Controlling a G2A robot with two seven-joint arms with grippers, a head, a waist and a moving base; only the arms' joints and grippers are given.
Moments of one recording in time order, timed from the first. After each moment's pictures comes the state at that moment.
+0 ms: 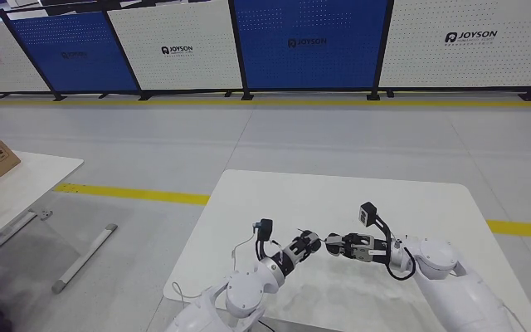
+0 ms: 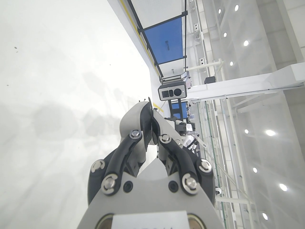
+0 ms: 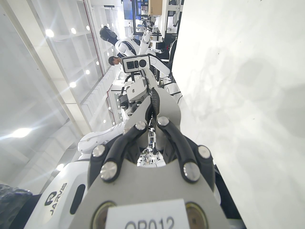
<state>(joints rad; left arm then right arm) 1.41 -1.14 -0.93 -1.77 -0.22 0.15 0.00 -0.93 -1.18 0.91 -1.07 0.52 -0.07 1.13</state>
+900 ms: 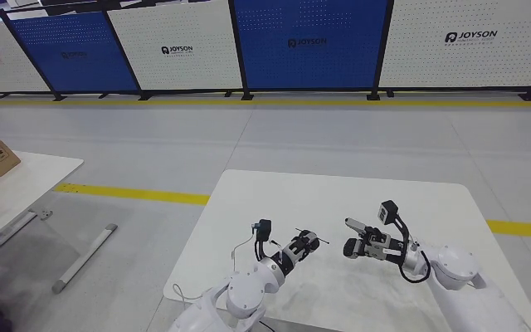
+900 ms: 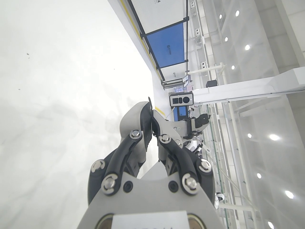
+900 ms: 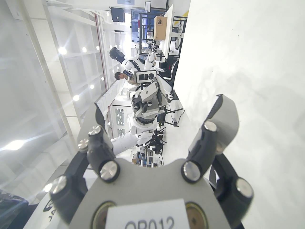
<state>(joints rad) 1.42 -1.16 -0.95 -1.77 -0.23 0.17 0.01 -1.03 -1.14 1.05 -1.19 0.49 -0.06 1.04</state>
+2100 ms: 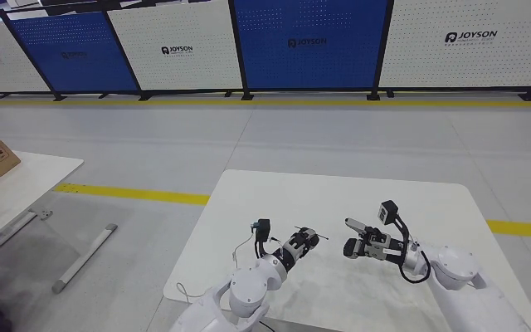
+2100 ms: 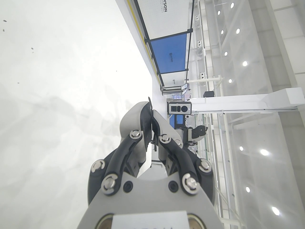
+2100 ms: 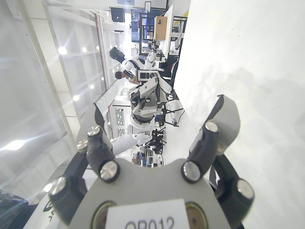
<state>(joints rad) 1.41 -1.18 -0.95 -1.77 -0.29 0.24 0.07 -1.03 -1.14 1.05 -1.19 0.49 -0.06 1.04</state>
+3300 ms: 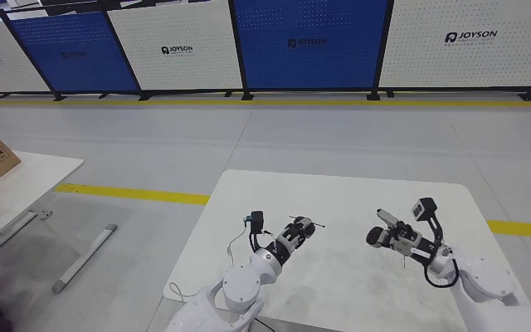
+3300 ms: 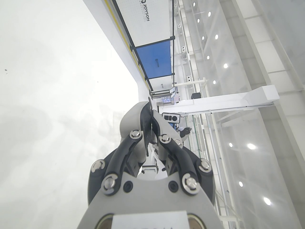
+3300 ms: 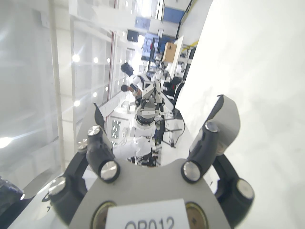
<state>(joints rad) 1.43 -1.18 -1.01 -1.82 -0.27 0.17 0.07 -1.19 -1.09 1.28 -1.32 0.47 -0.15 0.91</state>
